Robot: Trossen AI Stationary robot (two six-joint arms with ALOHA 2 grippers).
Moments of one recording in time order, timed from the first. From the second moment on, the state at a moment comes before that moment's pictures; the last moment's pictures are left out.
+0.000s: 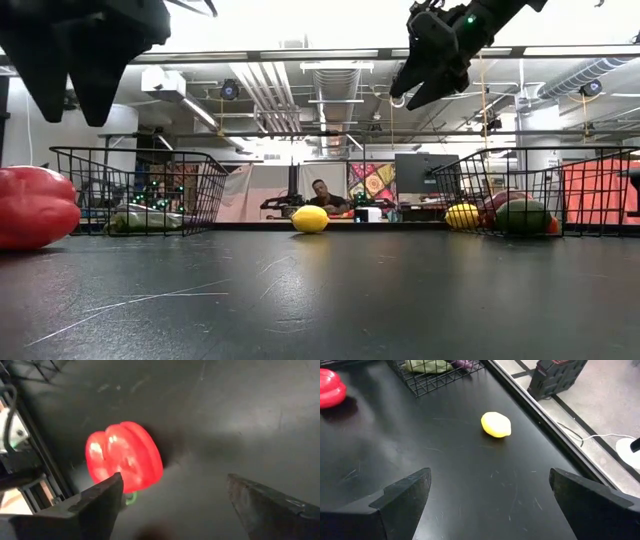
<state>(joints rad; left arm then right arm) -0.49 1.65 1.32 -1.40 -0.18 -1.60 -0.19 1.22 0.98 -0.43 0.26 0.16</state>
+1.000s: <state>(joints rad) -0.46 1.65 1.12 -1.37 -0.06 -1.71 -0.19 1.22 0.98 -0.43 0.26 0.16</state>
